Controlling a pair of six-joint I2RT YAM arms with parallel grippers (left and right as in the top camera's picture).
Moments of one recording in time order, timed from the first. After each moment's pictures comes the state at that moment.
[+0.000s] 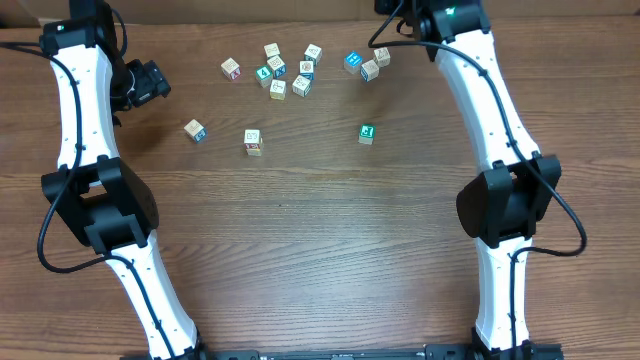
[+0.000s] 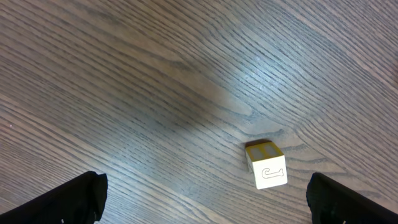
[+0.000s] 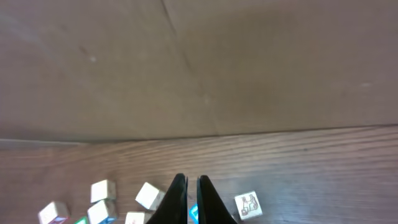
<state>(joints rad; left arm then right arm) 0.24 2.37 2.36 -1.38 -0.03 -0.37 0.24 2.34 2.40 -0.64 0.03 0.33</state>
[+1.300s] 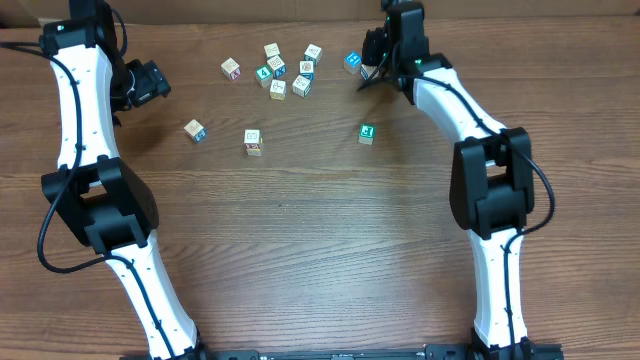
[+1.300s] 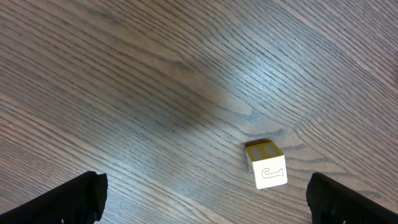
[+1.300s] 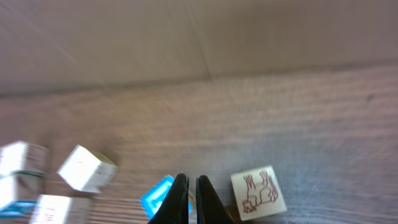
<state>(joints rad) 0.24 2.37 2.36 -1.38 -0.03 -0.37 0.24 2.45 1.98 -0.19 -0.02 0.30</state>
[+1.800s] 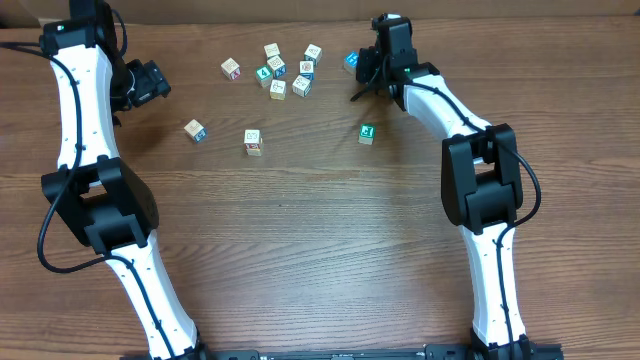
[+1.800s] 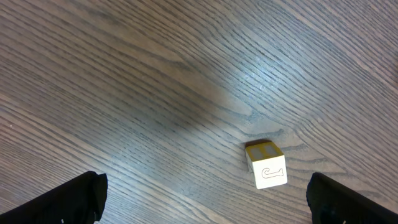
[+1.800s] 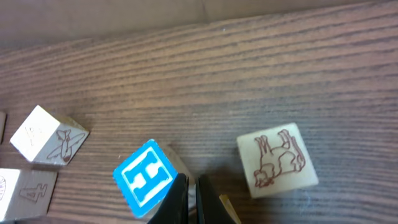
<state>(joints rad) 0.24 2.37 2.36 -1.38 -0.03 -0.37 0.26 2.51 2.00 -0.26 -0.02 0.30</state>
